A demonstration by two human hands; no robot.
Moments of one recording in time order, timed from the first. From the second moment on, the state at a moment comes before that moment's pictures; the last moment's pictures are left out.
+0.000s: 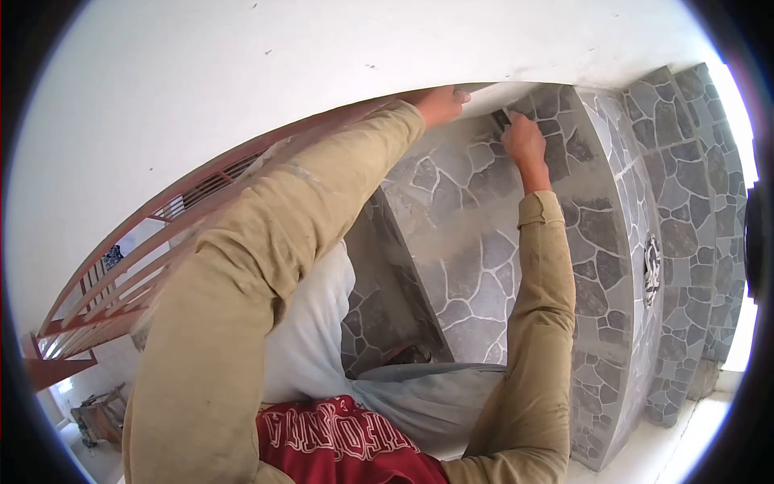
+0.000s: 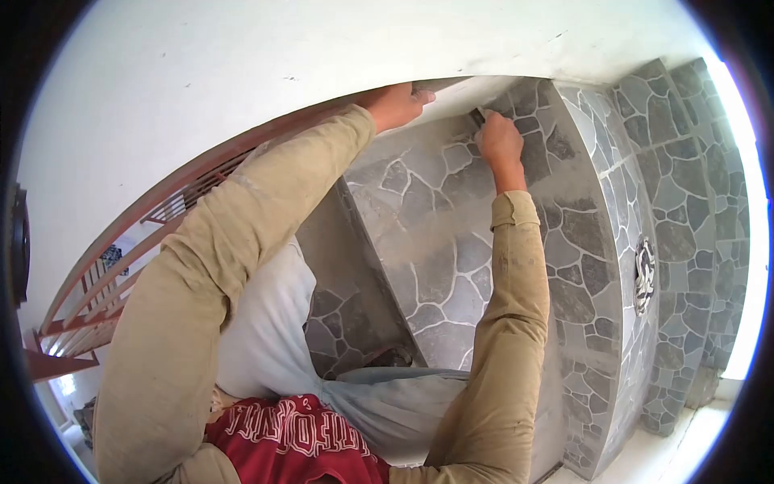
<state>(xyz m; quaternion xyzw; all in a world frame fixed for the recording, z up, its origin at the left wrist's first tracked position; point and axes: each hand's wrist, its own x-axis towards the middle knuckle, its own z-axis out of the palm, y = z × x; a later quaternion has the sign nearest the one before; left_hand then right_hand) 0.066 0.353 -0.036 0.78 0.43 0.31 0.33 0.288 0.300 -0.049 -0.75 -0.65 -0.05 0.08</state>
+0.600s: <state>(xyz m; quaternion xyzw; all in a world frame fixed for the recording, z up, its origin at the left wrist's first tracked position) 0.063 0.359 -0.041 0.76 0.39 0.30 0.42 0.266 0.277 -0.056 -0.69 -0.70 -0.14 0.12</state>
